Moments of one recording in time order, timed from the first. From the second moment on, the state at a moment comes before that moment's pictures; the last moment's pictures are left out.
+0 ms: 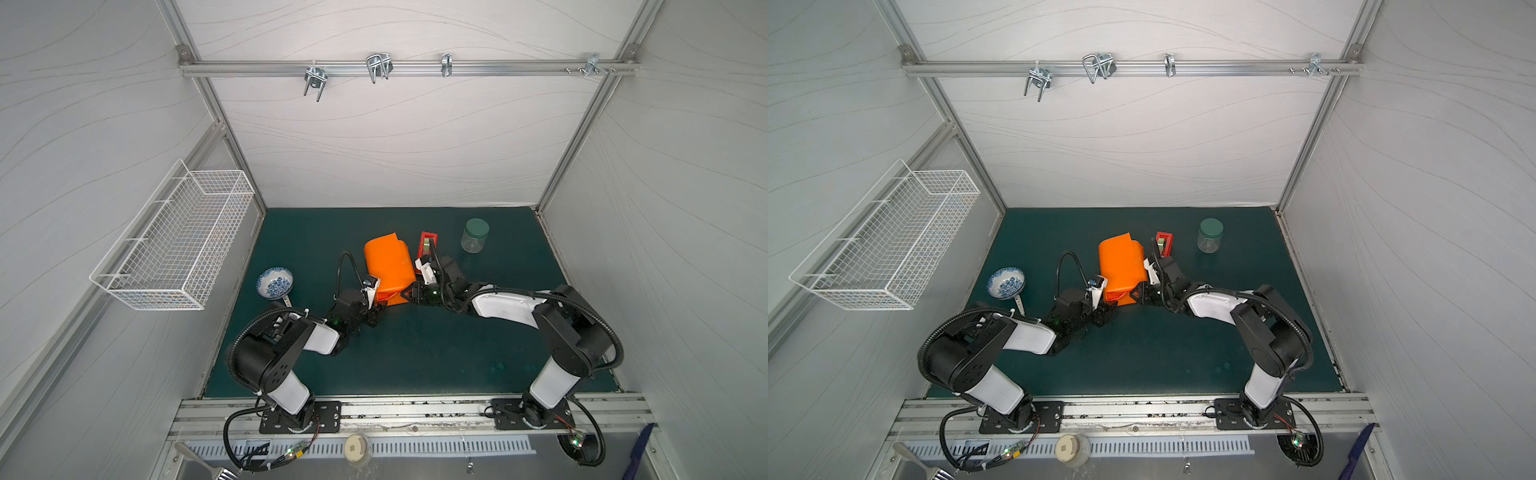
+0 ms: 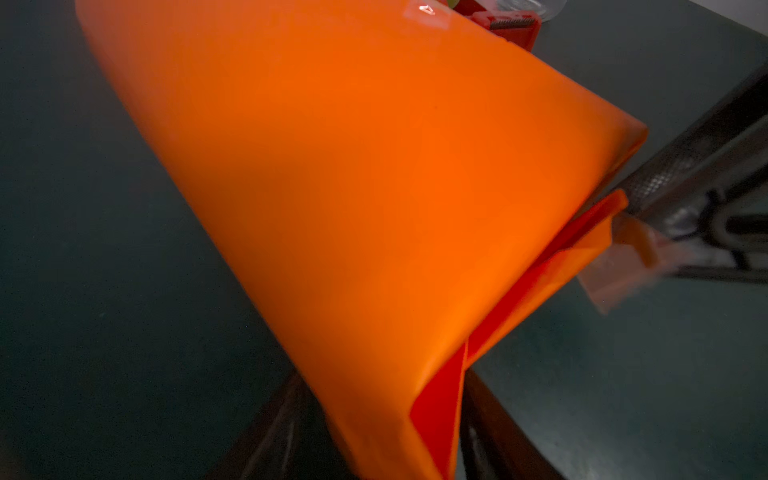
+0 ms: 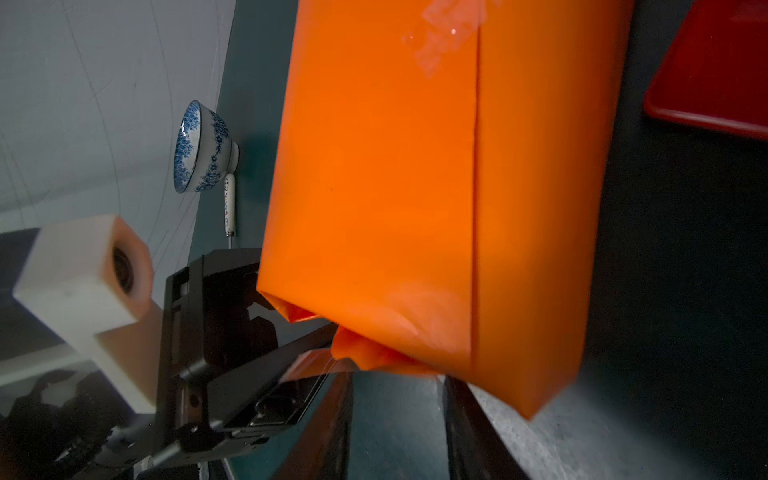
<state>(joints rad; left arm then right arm) -0.48 1.60 0.35 0.70 0.09 -0.08 0.73 1.69 0.88 0.10 -0.36 0.65</state>
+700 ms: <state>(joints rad) -0.48 1.60 0.35 0.70 0.09 -0.08 0.80 1.60 0.82 0.05 -0.31 0.55</state>
